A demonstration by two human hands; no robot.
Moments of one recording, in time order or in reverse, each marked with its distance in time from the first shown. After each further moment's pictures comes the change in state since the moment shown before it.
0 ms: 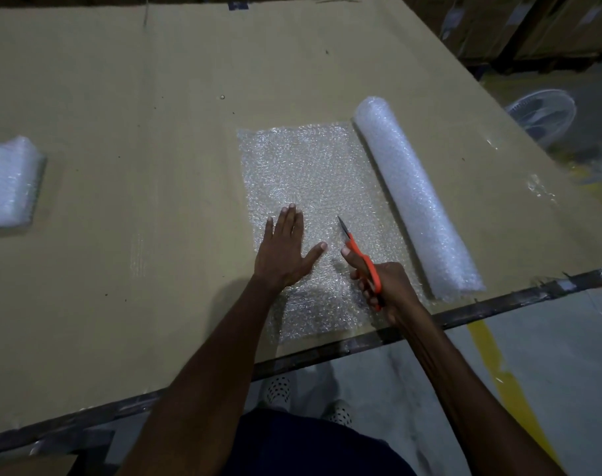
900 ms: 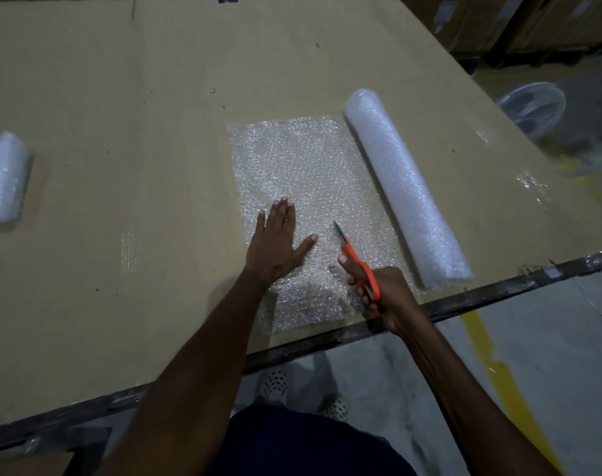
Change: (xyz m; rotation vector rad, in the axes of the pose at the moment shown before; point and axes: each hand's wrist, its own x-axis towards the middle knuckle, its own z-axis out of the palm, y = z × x) left_hand 0.001 -0.001 0.001 0.032 -0.013 0.018; right_hand -0.014 0.018 -0.012 0.041 -0.011 0.042
